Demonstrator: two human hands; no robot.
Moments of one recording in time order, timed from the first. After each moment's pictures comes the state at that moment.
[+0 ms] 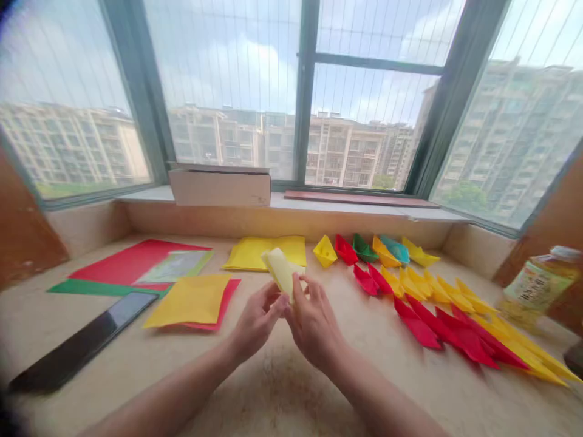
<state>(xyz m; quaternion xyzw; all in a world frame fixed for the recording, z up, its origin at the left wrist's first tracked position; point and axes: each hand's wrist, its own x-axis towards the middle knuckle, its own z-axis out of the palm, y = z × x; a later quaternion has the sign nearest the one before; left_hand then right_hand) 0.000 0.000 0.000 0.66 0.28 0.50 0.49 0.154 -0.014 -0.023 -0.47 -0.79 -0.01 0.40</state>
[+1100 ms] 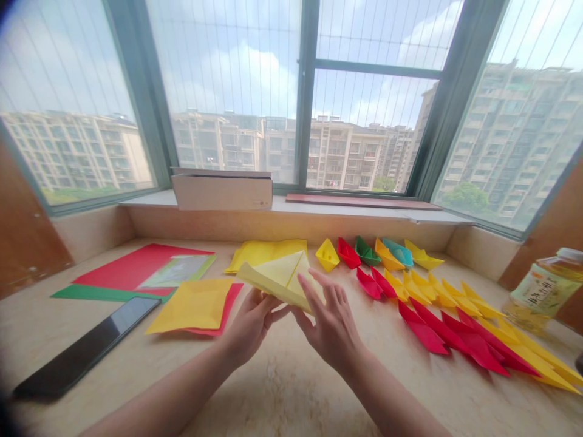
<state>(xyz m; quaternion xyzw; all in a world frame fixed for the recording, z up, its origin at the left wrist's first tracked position) -0.005 0.001 0.006 0.43 0.21 0.55 0.68 0.172 -0.017 0.000 -0.40 -0.78 -0.21 0.44</state>
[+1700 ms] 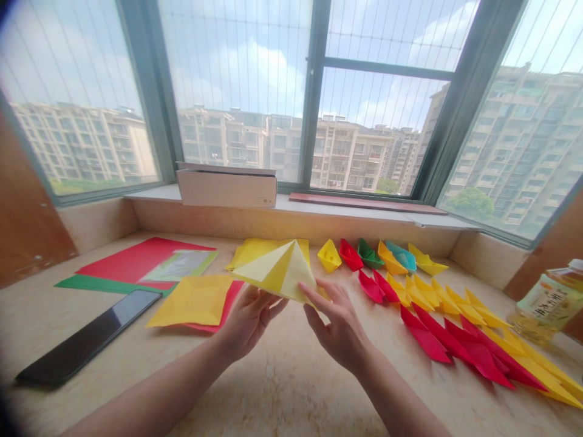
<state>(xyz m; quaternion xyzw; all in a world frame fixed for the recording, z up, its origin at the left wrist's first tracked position) -0.013 0.004 0.006 0.41 0.17 0.56 0.70 0.191 -0.011 -0.001 -0.37 -0.81 -0.08 0.45</state>
